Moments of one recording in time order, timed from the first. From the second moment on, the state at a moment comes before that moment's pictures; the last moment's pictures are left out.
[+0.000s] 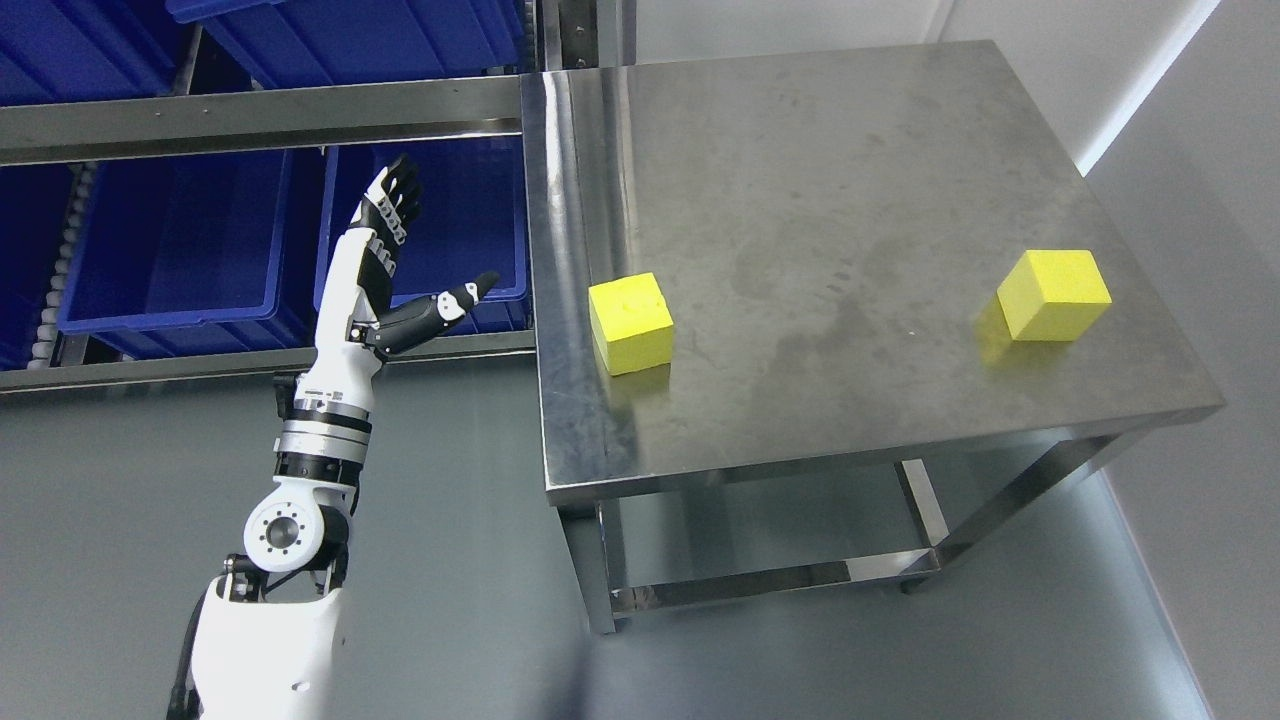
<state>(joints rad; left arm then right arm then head) -0.21 0.00 0.00 -1.63 0.00 -0.15 -0.13 0.00 0.00 -0.09 0.00 0.00 -0.10 0.02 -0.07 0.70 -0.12</state>
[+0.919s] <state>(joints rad) -0.13 0.00 0.00 -1.66 0.00 -0.26 -0.39 0.00 0.00 -0.09 0.00 0.00 -0.10 0.02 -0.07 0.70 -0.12</state>
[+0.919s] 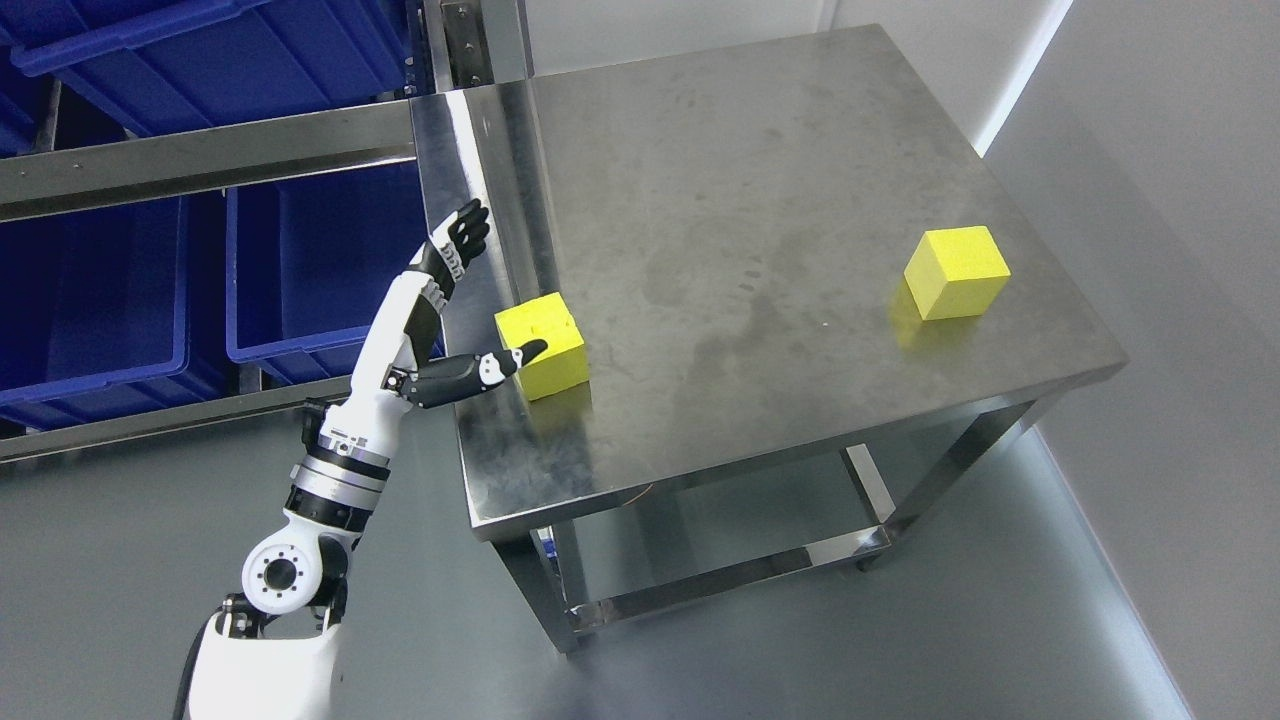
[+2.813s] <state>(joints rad) -0.32 0.06 -0.04 -1.53 -0.13 0.02 -0.71 0.00 0.00 -0.09 0.00 0.00 -0.10 0.02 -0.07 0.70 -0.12</state>
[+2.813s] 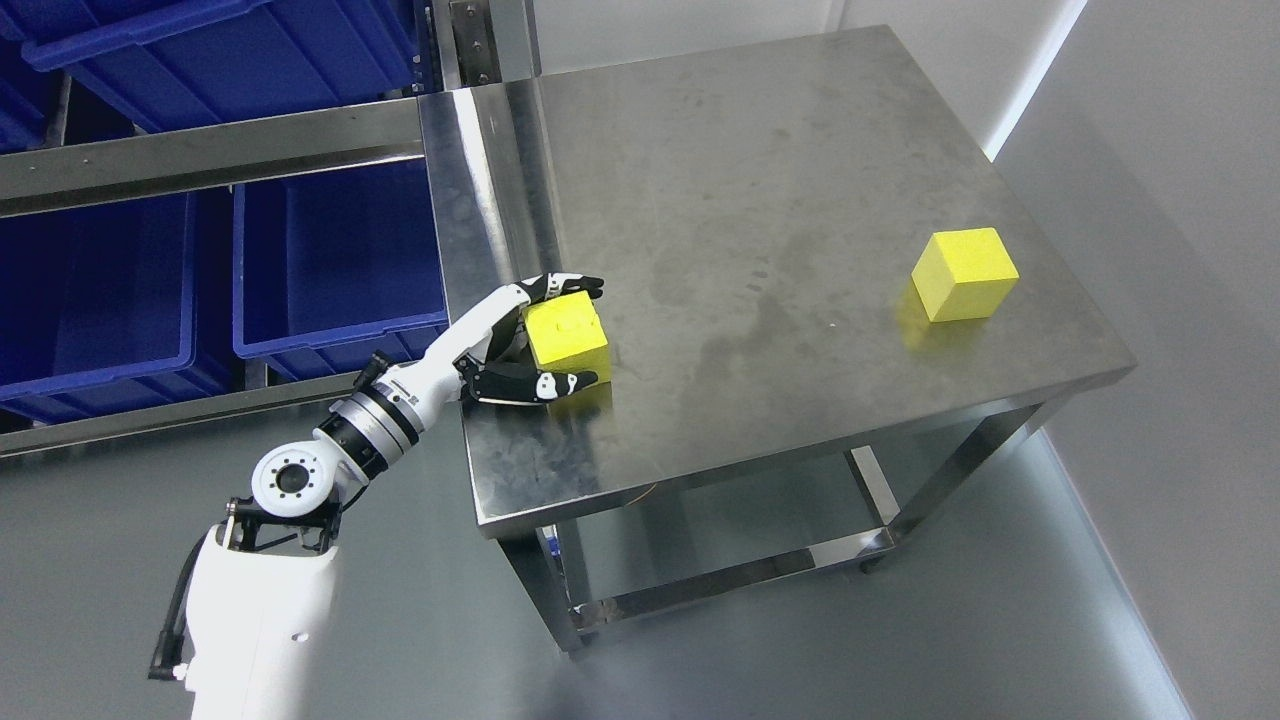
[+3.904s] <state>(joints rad) -0.38 0.01 0.08 -1.50 0.15 -0.34 -0.45 0.00 0.00 -0.09 0.00 0.00 -0.10 0.02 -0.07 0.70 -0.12</state>
